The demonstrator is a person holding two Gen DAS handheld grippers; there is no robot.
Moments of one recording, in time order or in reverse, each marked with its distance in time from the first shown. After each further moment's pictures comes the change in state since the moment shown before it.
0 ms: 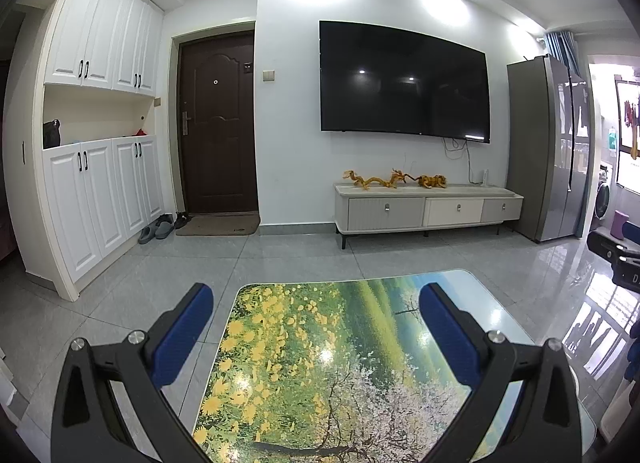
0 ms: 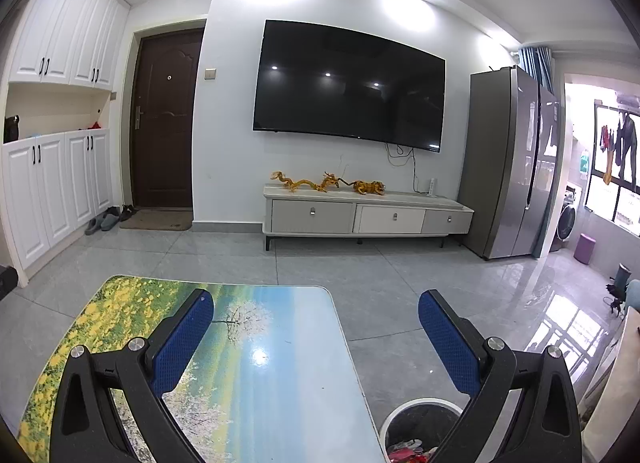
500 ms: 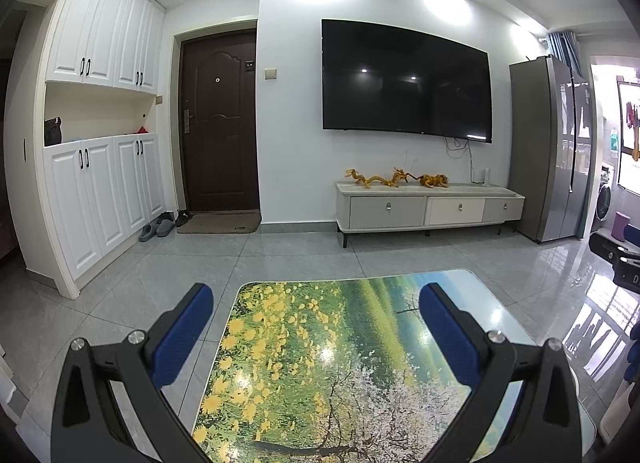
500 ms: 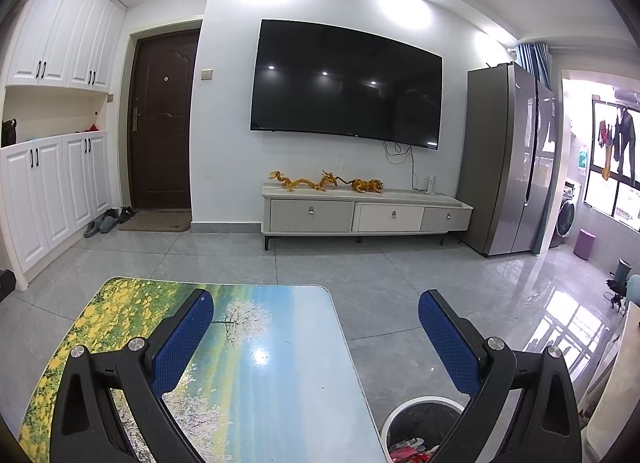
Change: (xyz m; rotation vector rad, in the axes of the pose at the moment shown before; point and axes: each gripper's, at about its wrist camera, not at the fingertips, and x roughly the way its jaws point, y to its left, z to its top) left arm 0.002 0.000 0.001 -0.008 0.007 0.004; right arm 0.002 -0.005 -0.002 0.010 0.004 -0.005
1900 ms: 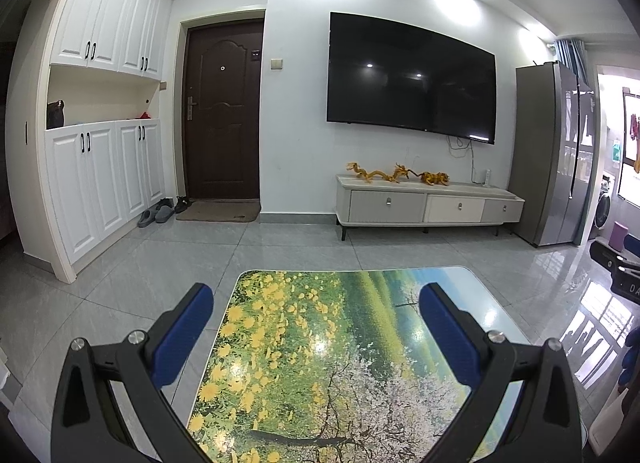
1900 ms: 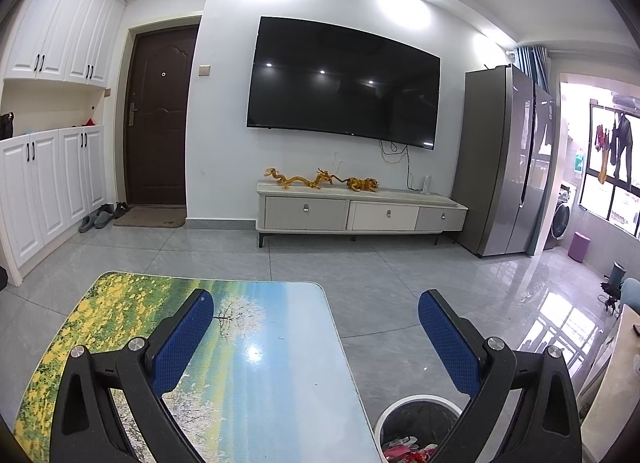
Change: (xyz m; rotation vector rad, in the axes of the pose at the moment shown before) left arm -0.001 0.005 -0.013 -0.042 0.027 -0.002; right arm 0.002 -0.001 0.000 -0.015 0.008 -0.019
